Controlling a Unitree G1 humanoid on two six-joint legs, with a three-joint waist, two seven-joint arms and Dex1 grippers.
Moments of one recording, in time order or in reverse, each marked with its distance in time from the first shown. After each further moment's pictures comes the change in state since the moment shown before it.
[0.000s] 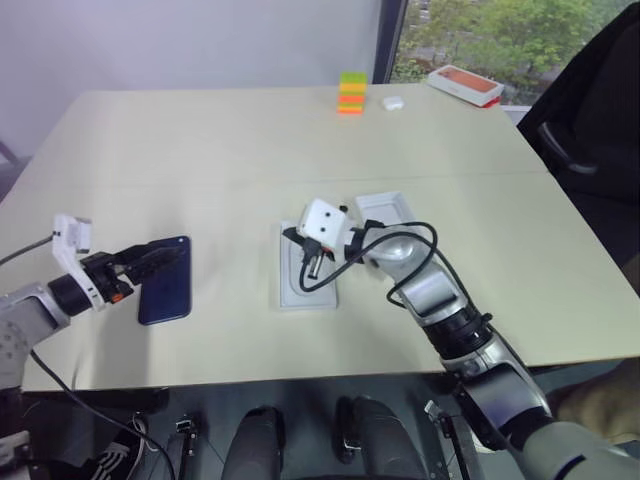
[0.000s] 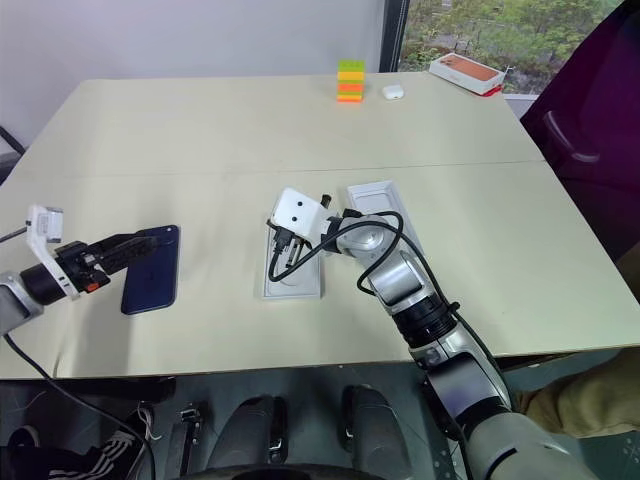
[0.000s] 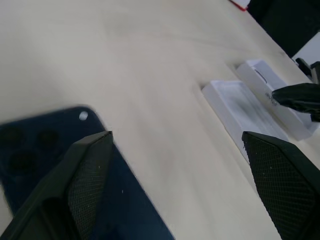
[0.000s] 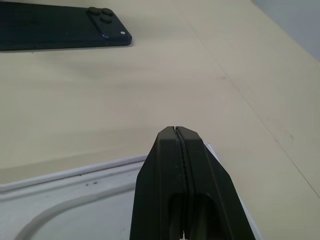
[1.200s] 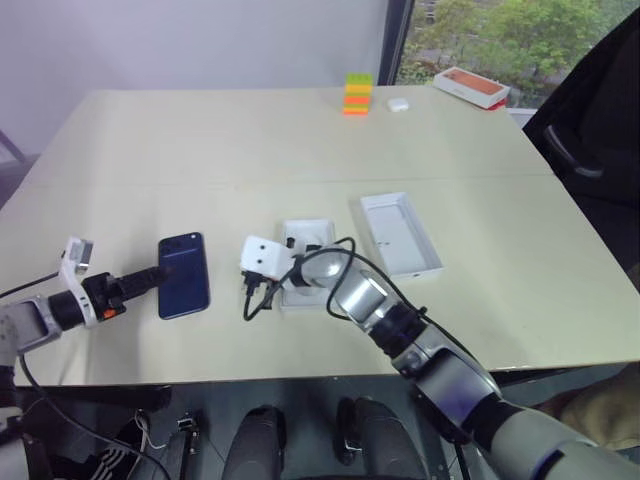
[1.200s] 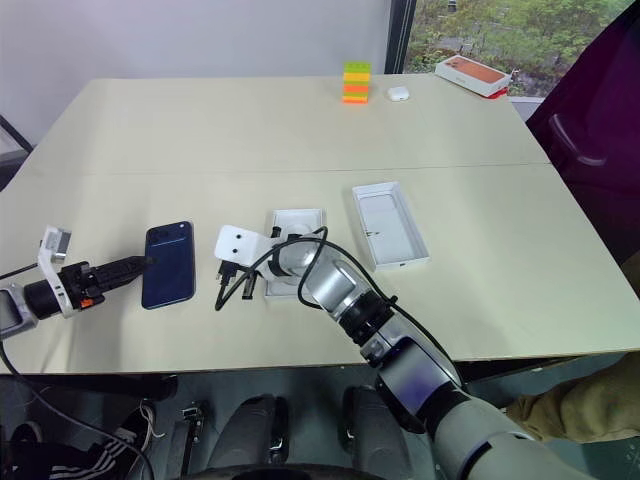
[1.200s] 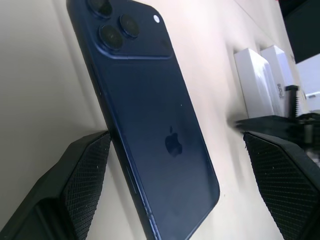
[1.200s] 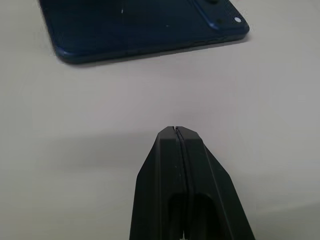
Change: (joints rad) left arm -0.135 0.019 -0.083 0.263 0.091 0.207 -0.119; right arm -0.148 0.244 0.179 0.383 -0.105 0.003 -0.044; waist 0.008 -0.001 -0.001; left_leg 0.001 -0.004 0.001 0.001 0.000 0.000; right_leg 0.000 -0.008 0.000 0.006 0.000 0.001
